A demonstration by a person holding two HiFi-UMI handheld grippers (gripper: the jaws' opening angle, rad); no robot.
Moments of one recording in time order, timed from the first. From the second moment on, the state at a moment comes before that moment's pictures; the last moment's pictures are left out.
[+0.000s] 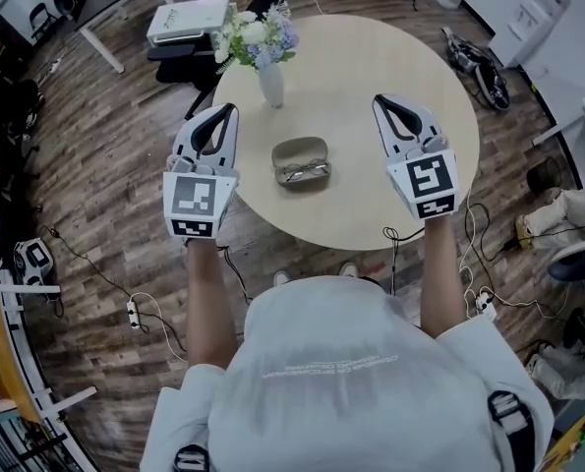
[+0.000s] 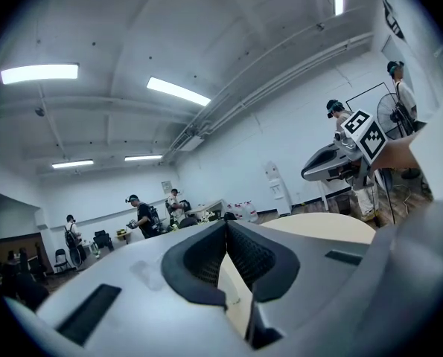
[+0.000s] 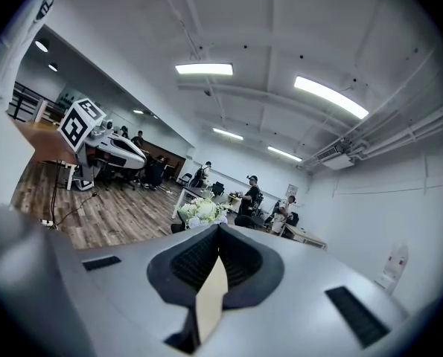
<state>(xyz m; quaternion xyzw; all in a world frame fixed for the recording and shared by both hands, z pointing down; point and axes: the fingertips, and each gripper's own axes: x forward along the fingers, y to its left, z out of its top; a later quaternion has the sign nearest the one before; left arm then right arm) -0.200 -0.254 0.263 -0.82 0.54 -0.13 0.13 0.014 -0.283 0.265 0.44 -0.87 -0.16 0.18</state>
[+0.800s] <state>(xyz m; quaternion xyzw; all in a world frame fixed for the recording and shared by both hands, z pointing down) -0.197 -0.252 0.247 -0.82 0.54 -0.12 0.15 -0.004 -0.289 0.263 0.41 -0.88 -0.18 0.17</state>
